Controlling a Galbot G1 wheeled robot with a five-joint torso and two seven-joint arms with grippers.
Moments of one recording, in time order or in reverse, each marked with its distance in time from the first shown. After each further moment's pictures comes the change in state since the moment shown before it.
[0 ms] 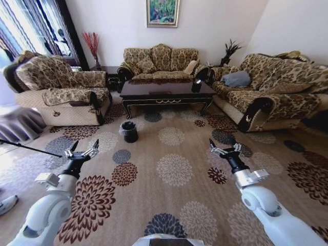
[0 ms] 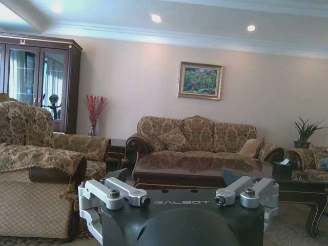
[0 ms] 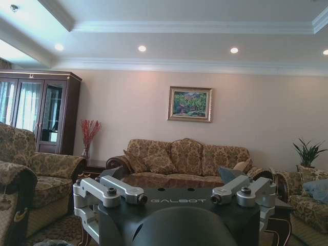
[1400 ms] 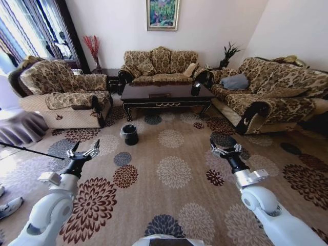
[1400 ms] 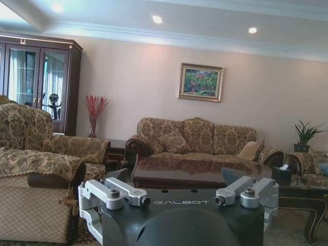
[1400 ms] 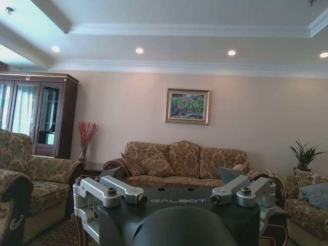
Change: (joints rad) left arm -0.023 -0.003 0.023 0.026 0.001 -0.001 0.001; right arm 0.007 0.005 -0.004 -0.014 -0.002 0.002 0.001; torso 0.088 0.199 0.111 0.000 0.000
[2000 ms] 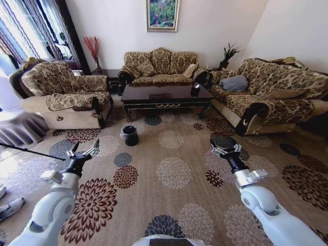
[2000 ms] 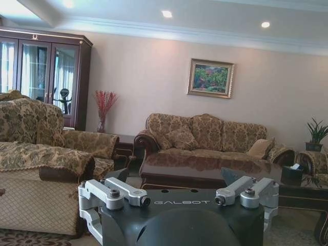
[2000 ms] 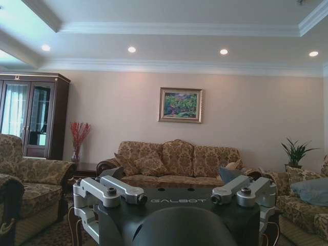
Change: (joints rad) left arm -0.021 0.004 0.016 0.006 -0.010 0.027 -0.055; right arm 0.013 0.000 -0.008 -0.011 0.010 -0.005 0.031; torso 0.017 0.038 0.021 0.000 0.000
